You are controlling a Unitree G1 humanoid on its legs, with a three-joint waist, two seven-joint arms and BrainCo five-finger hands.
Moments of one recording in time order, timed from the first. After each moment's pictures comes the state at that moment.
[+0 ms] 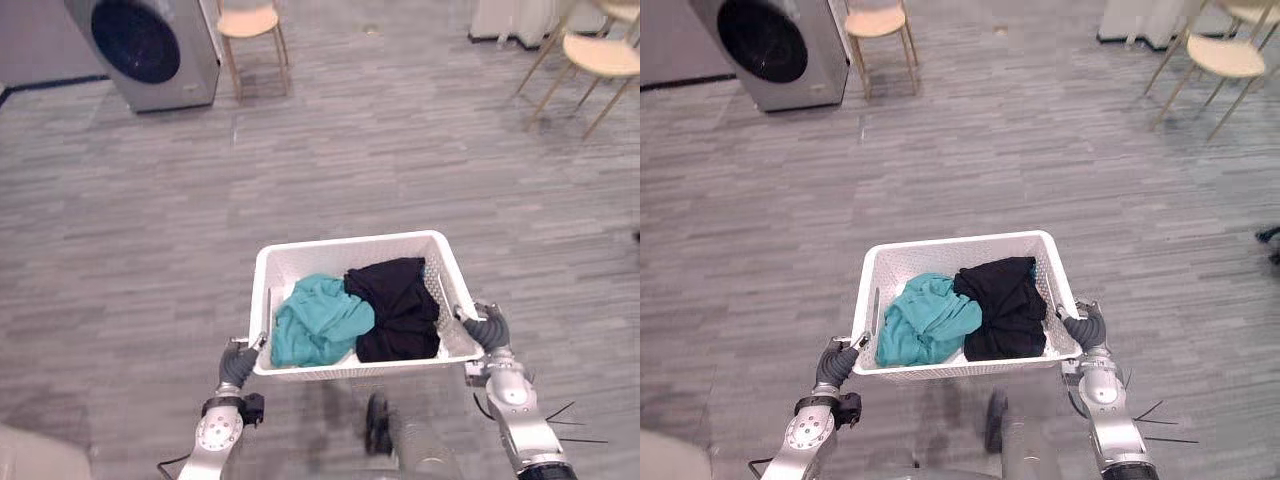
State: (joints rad) left arm 0.29 0.17 -0.16 0.09 -0.08 -0.05 0.22; right arm 0.12 -0.28 0.00 0.12 -0.06 -0.01 -0.24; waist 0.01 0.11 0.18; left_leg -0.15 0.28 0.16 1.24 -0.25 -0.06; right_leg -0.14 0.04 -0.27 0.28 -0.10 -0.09
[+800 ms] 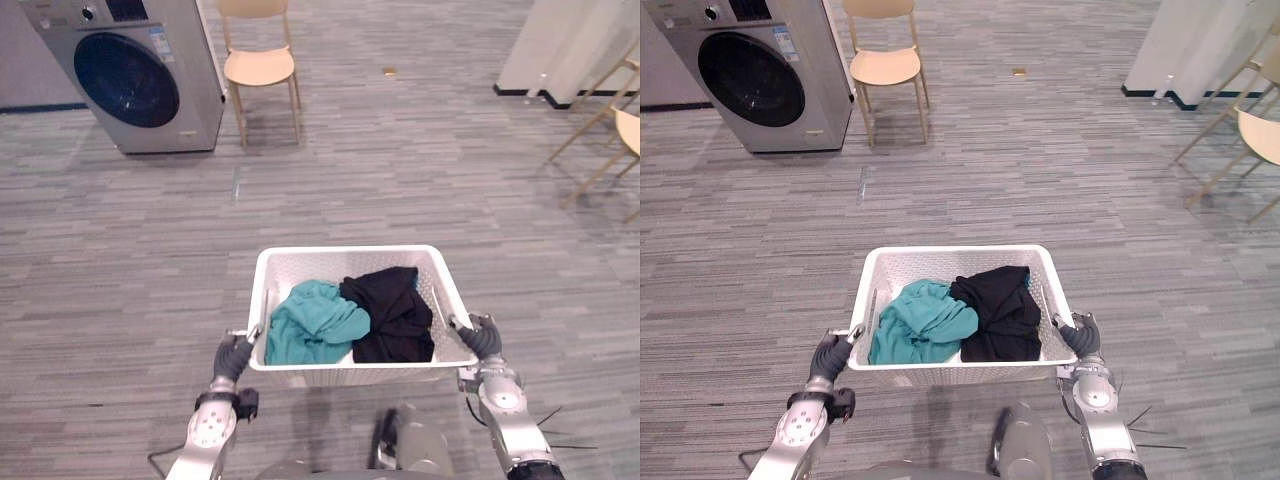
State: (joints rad) left arm 0.21 0.23 -0.18 0.04 -0.10 -0.06 0.21; right arm 0.12 -0.22 -0.04 0.27 -0.02 -0.02 -0.22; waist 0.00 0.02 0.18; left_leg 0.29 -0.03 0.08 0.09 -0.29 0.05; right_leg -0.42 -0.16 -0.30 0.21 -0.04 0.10
